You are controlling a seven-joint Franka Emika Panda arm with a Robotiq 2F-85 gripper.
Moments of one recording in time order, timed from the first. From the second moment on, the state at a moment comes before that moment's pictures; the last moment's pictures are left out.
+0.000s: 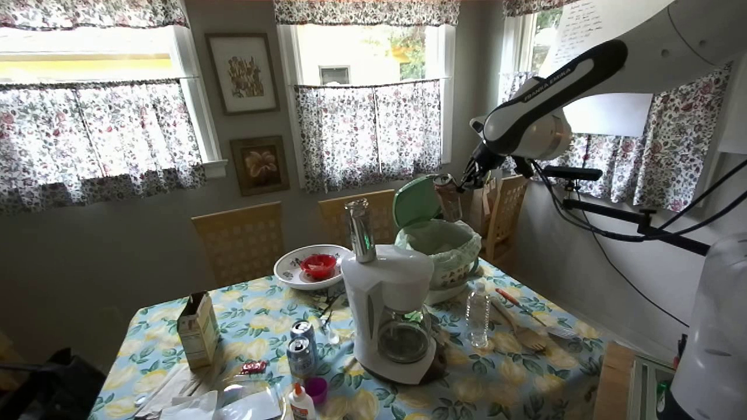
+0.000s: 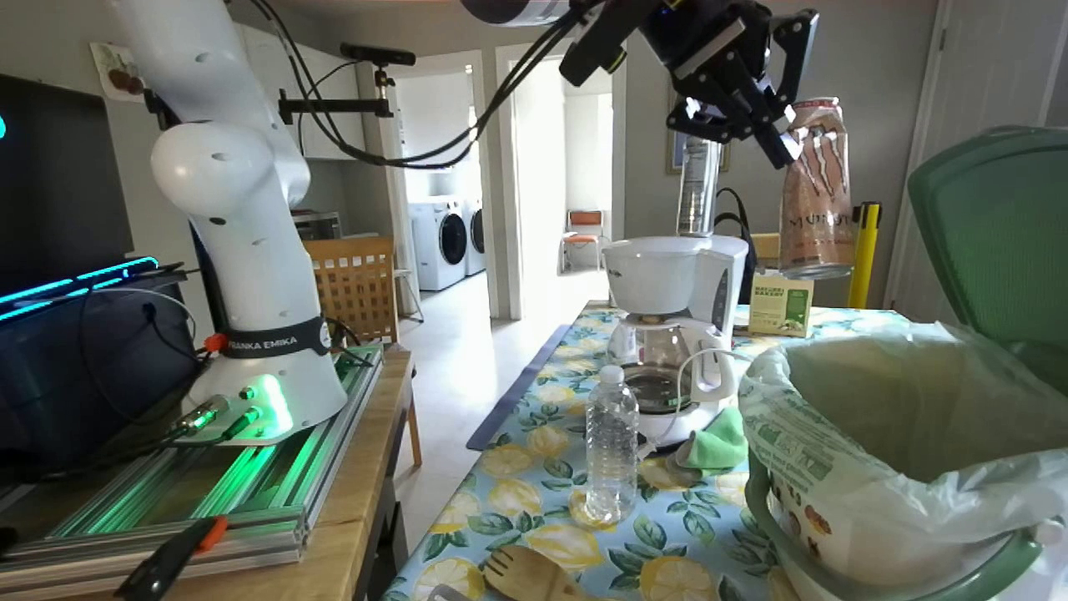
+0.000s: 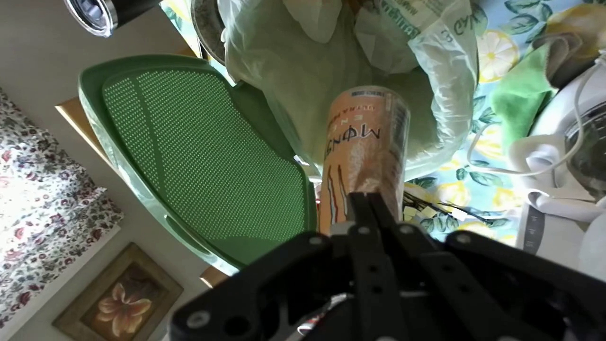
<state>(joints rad) 0.04 -0.23 -0.53 -2.41 0.18 2.84 -1.28</state>
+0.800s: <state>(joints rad) 0.14 -0.08 -0.62 -2.29 0.34 2.88 -1.45</state>
